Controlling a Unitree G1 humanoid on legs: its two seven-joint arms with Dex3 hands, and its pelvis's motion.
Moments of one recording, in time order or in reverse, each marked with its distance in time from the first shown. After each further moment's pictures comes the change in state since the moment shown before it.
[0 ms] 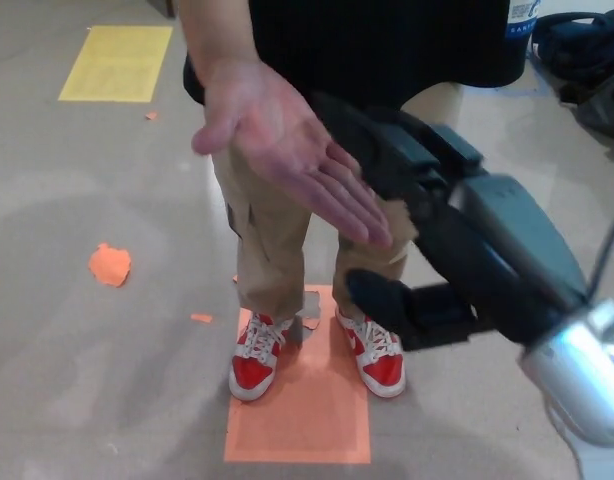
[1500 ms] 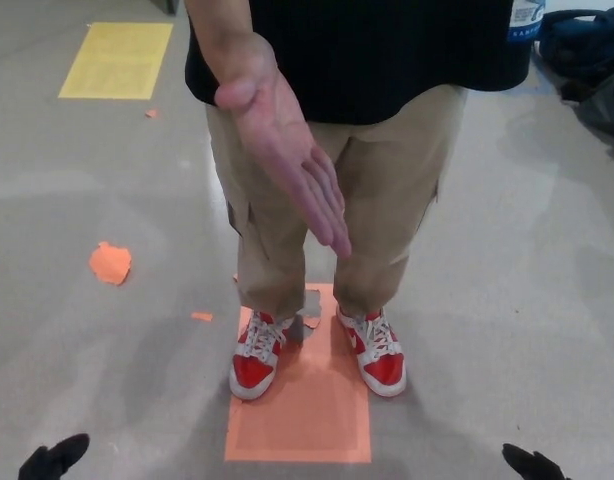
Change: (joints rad) left_arm -0.132 0.003 0.000 0.025 0.013 0.000 0.017; right_arm 0.380 -0.066 -0.206 1.117 0.556 -0.308 -0.170
